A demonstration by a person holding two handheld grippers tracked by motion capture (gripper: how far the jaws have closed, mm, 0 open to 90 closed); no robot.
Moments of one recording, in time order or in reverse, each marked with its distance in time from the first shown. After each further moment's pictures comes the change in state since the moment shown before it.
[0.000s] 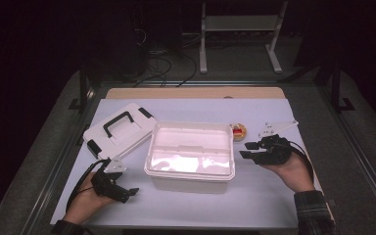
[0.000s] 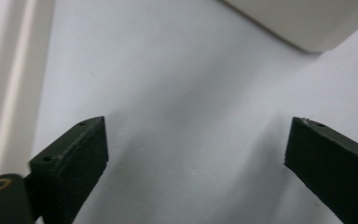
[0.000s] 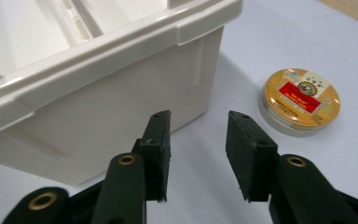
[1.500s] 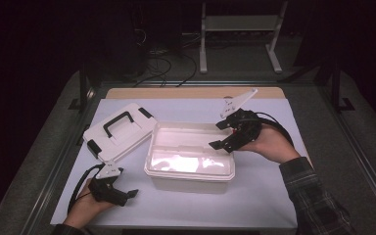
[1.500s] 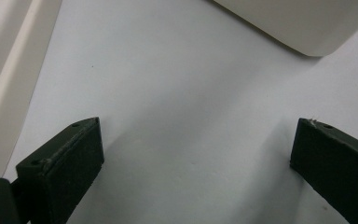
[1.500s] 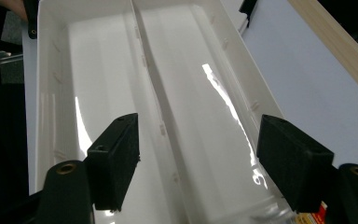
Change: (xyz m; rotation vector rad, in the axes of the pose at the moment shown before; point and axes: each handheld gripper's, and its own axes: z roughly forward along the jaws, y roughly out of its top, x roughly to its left) left arm 0.002 -0.020 0.001 -0.141 -0.015 -0.048; right arm 0.047 0.120 0.008 0.101 0.150 -0.264
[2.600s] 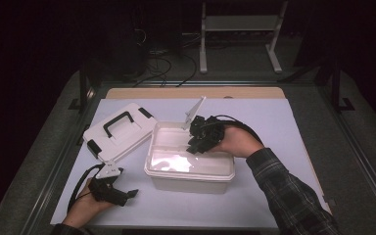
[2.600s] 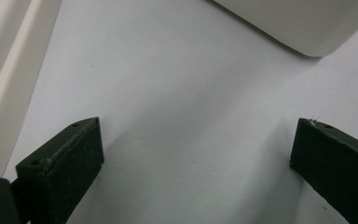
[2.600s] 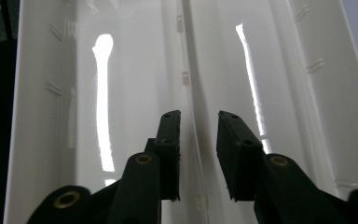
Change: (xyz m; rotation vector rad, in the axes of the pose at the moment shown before) left arm 0.000 0.000 0.000 0.000 -0.002 -0.003; right arm 0.018 0.043 0.072 0.220 0.112 -0.137
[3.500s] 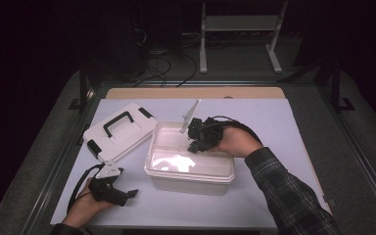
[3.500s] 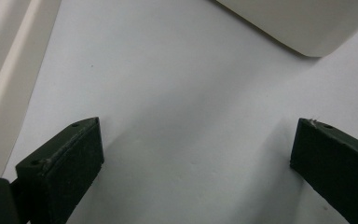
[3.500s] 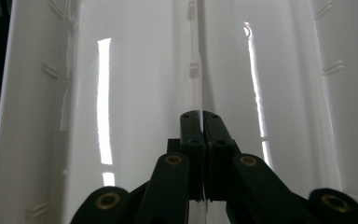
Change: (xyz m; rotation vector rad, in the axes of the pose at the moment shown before) left arm 0.000 0.000 0.000 0.001 -0.001 -0.001; right arm 0.003 0.004 0.002 0.056 -0.001 -0.052
